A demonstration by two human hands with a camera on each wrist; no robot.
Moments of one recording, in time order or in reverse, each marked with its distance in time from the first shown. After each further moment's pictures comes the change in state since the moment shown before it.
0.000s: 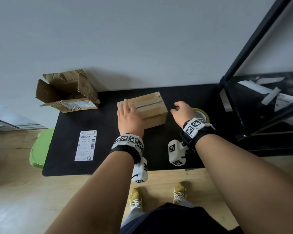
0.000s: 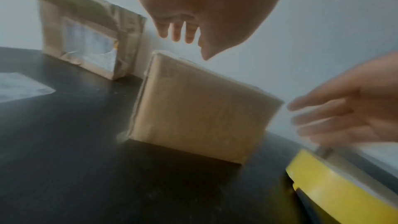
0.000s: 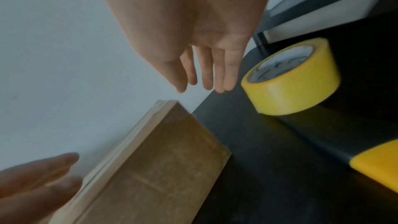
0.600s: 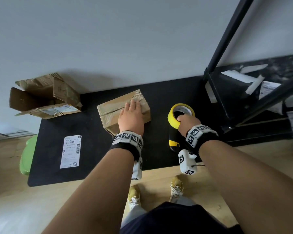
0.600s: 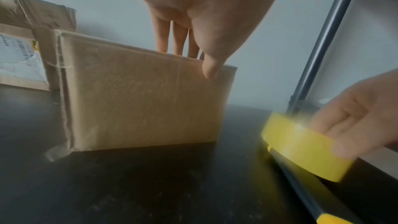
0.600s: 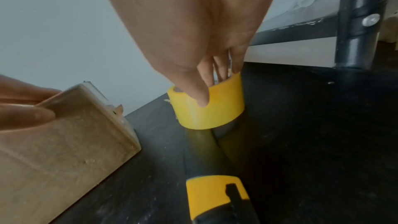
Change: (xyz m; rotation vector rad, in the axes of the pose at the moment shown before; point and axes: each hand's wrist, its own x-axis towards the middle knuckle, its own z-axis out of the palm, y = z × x) left_hand -0.006 0.064 0.011 0.191 -0.144 0.245; right_hand -0.002 0.067 -0.031 -0.576 -0.397 0.202
